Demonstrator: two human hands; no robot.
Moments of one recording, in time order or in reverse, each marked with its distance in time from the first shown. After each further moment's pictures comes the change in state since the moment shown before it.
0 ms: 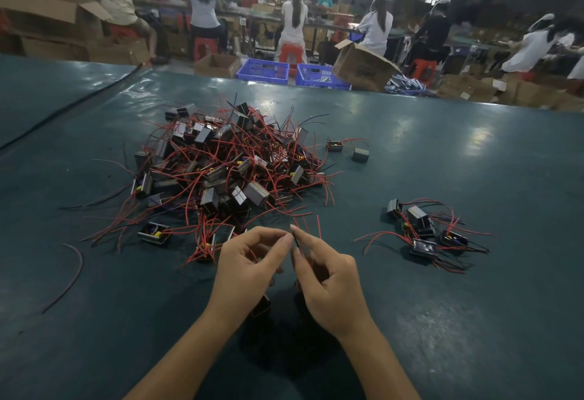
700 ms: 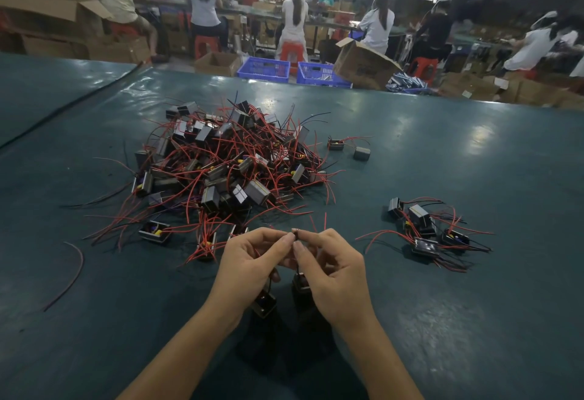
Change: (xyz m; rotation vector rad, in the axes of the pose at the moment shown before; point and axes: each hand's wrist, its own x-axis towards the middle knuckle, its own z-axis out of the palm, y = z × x) left_hand 0.003 0.006 -0.003 -0.187 -0.098 -0.190; right_hand 0.006 -0.007 0.002 0.214 0.112 0.064
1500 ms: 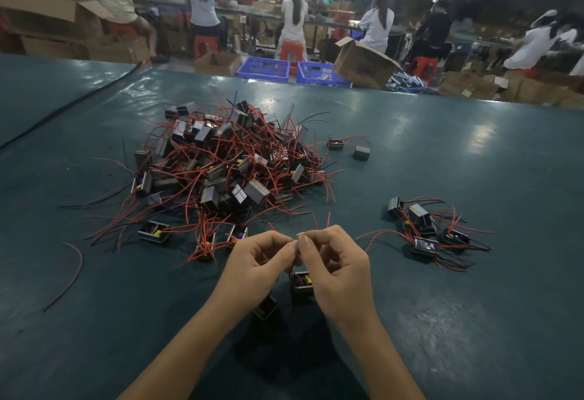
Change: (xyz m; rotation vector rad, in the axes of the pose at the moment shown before) left_hand 0.001 -0.001 0.001 0.176 -0.141 0.151; right_hand 0.001 -0.007 -0.002 -0.074 0.054 -0.064
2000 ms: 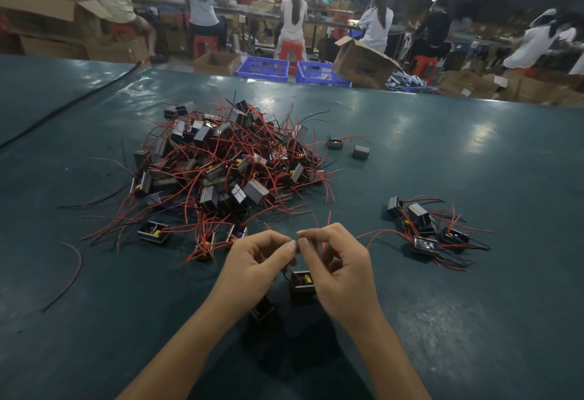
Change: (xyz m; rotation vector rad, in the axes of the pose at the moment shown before) left_hand 0.001 0.000 -0.001 0.055 0.031 -0.026; right_hand 0.004 0.007 -0.007 -0.122 -0.049 -0.102
